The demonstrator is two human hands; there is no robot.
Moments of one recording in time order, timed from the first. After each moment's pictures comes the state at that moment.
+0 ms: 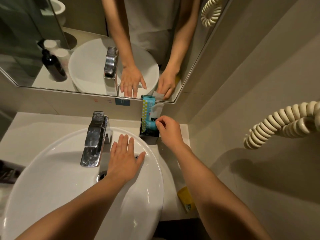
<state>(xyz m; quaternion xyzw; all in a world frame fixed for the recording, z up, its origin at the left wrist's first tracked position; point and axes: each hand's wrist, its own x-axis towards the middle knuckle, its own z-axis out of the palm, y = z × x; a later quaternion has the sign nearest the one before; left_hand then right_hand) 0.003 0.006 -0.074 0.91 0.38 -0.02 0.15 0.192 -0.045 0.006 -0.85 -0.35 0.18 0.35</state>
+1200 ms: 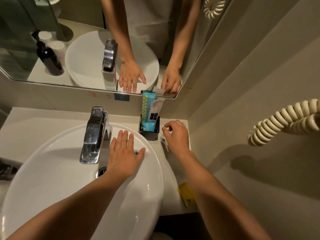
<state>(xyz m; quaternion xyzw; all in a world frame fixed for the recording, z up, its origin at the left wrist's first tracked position) 0.003 0.007 -0.074 0.91 0.39 -0.01 0.16 0.192 -0.081 -0.017 -0.90 -0.34 0.09 0.28</state>
